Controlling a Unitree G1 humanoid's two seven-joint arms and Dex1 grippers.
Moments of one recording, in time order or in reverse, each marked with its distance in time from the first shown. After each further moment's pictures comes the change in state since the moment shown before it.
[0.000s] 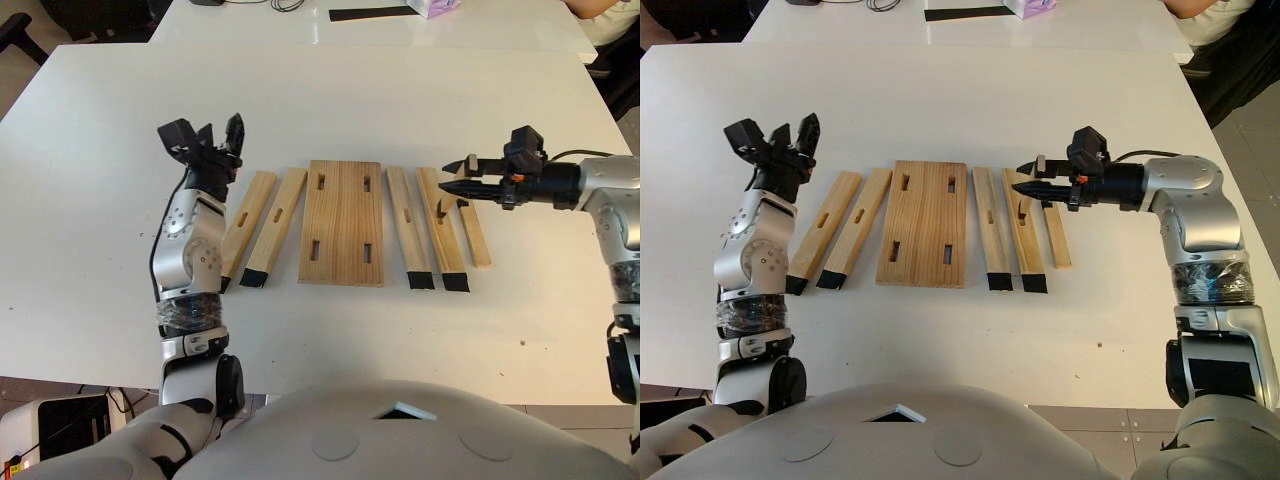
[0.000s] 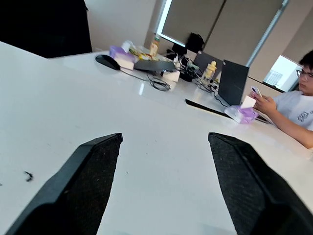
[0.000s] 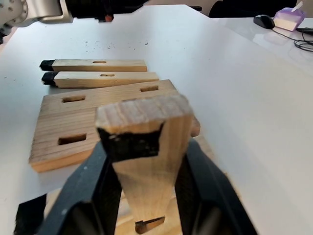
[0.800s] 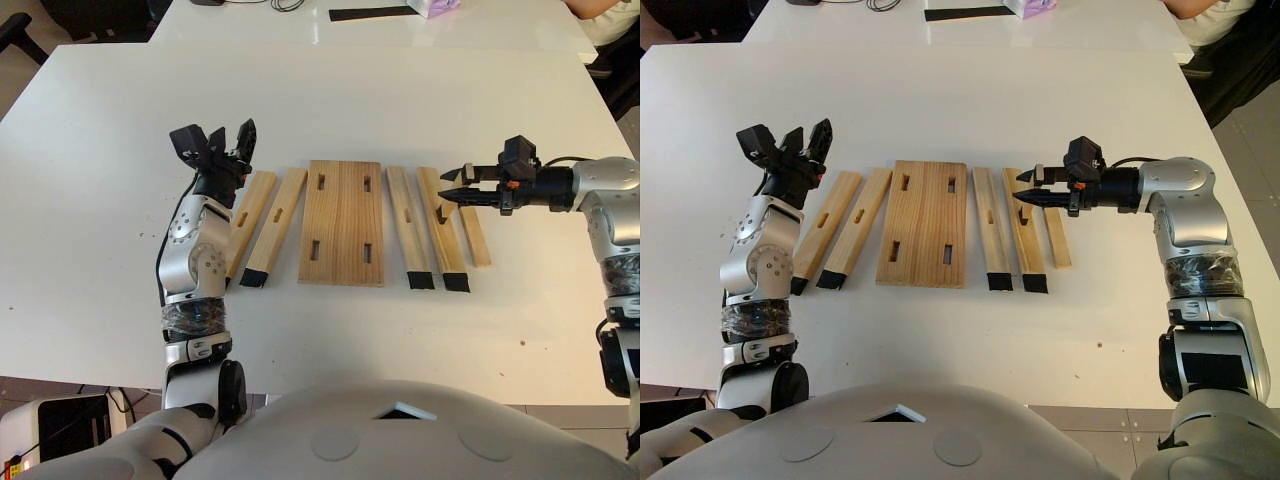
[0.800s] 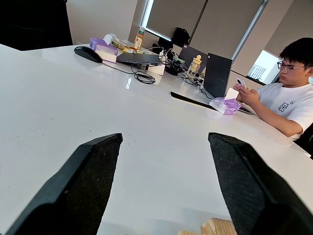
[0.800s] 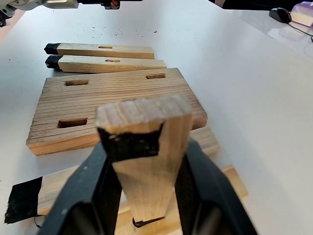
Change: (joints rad) left arm 0.032 -0.020 -0.032 -0.010 0.006 -0.002 -0.069; right arm -0.025 0.037 0.030 0.108 -0.063 -0.121 0.051
